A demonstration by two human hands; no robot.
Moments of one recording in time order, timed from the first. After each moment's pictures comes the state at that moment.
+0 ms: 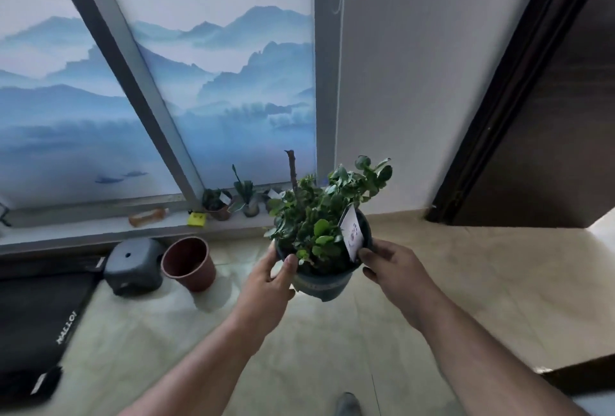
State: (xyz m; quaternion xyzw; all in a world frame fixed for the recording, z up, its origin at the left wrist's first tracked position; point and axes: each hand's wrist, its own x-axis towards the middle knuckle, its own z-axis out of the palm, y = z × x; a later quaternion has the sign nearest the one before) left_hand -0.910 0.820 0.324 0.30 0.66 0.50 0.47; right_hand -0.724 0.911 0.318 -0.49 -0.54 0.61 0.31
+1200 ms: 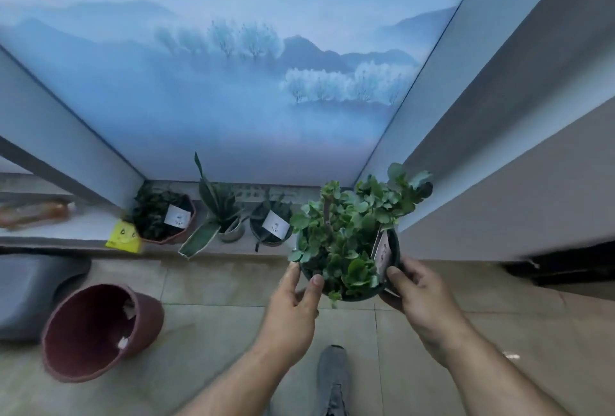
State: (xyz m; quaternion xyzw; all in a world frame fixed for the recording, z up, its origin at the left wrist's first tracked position) left_hand -1.202 1.380 -0.045 0.15 0.70 0.44 0.55; right_hand -1.032 1.478 -0.017 -0.58 -0.46 0.64 0.20
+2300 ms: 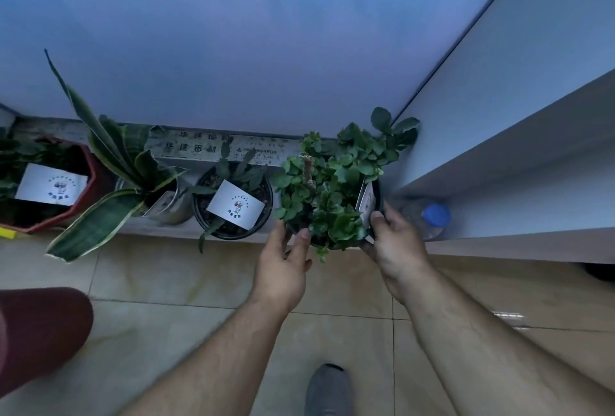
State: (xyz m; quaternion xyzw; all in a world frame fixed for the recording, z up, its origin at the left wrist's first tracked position) left_hand -1.214 1.527 -0.337 0.07 0.71 0.47 0.52; right_hand -1.090 1.631 -0.335 -0.64 -0.36 0.64 0.21
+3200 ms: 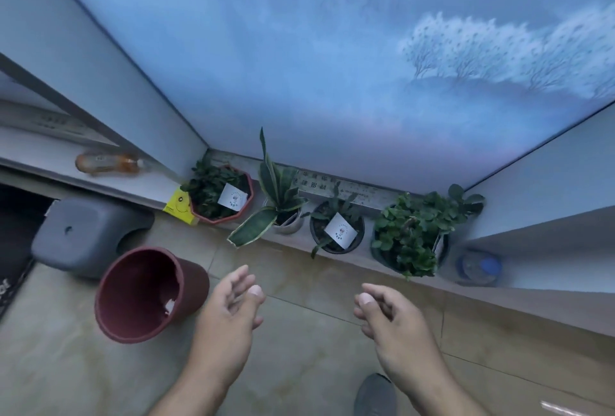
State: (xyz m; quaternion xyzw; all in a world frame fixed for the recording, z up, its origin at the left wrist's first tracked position) left_hand -1.336 1.351 -0.119 -0.02 0.80 0.47 0.38; right_hand -1.161 1.486 -0.141 -0.58 -0.51 0.63 0.03
